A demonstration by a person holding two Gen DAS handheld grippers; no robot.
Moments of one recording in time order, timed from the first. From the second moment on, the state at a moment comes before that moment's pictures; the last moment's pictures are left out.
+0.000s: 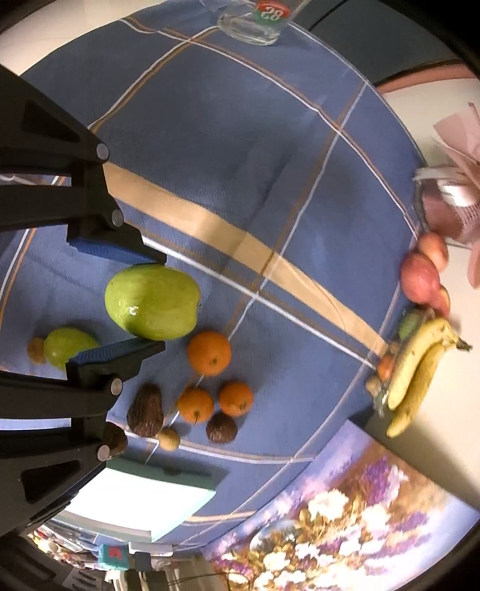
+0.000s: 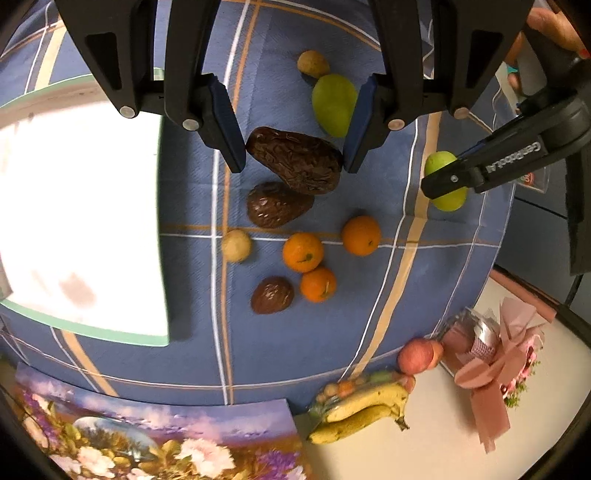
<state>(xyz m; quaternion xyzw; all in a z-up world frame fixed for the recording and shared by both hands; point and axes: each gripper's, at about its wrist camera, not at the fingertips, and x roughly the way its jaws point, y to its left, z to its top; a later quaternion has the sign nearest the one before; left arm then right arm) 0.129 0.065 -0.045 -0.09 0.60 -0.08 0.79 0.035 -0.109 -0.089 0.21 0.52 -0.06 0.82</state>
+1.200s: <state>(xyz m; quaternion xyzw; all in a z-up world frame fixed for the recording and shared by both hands) 0.058 -0.108 -0.035 0.04 0.58 -0.25 0.77 -0.061 -0.301 -0.067 0.29 0.48 -0.28 0.78</state>
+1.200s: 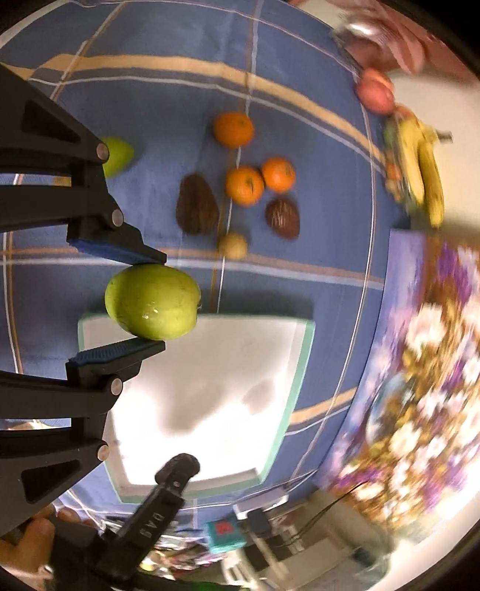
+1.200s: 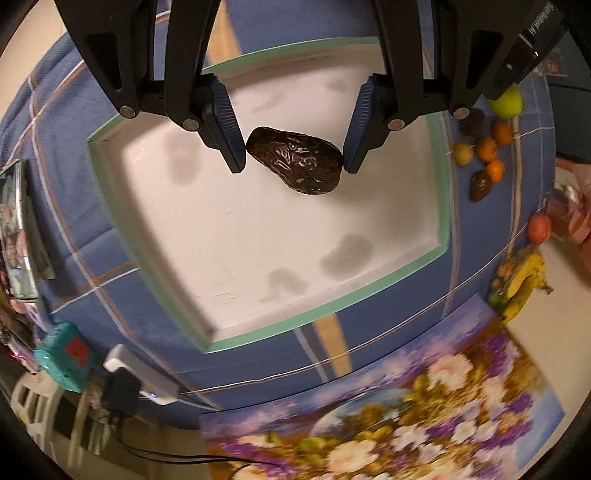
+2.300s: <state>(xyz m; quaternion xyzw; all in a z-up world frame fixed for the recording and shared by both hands) 0.028 -0.193 -0.094 0.13 0.58 -0.30 0.75 -0.075 -0.334 -0.104 0.28 0.52 -0.33 0.74</state>
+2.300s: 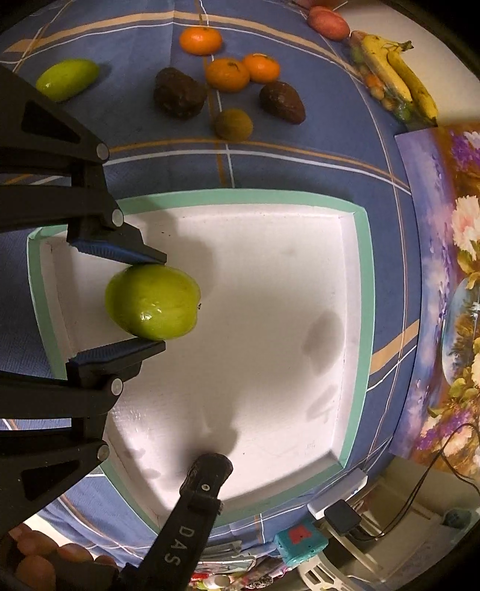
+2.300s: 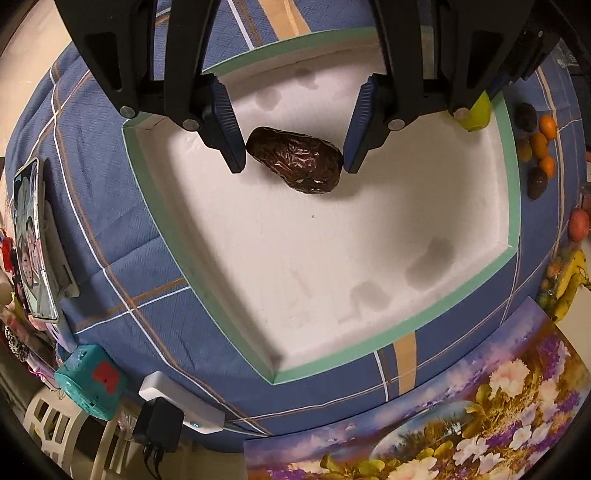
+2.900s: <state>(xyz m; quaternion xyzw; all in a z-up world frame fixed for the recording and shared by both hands) 0.031 -0.188 -0.091 0.12 0.58 -0.31 0.74 -0.075 -0.334 -0.112 0.28 0.53 -0.32 0.74</state>
